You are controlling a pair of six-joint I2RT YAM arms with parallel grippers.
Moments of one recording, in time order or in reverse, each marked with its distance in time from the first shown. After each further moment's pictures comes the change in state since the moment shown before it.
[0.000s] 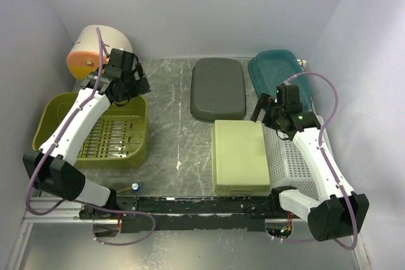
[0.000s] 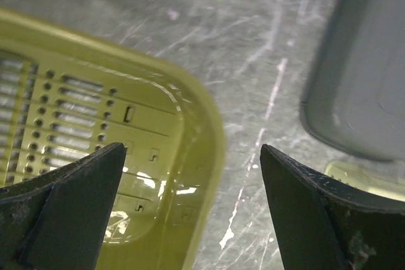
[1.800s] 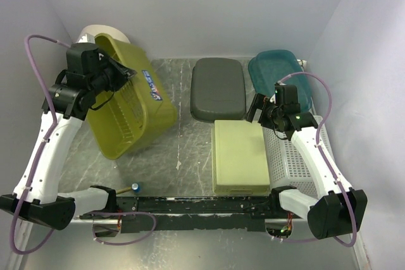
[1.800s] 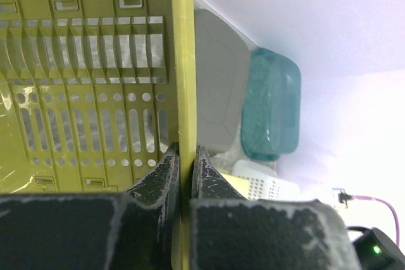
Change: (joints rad) left arm 0.080 -0.246 0.063 0.067 0.217 -0.324; right arm 0.000 0.009 -0.034 0.080 -0.137 -0.035
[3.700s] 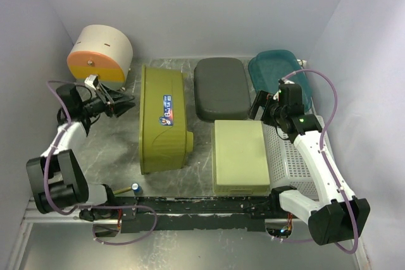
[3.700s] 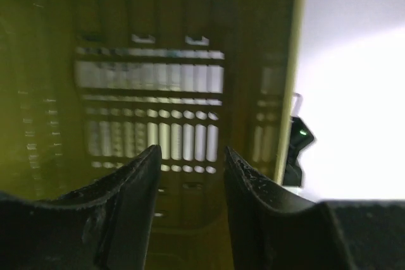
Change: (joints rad) left arm 0.531 0.104 -0.908 1.205 1.238 -0.371; right arm 0.000 -0.051 0.020 0.019 0.044 -0.017
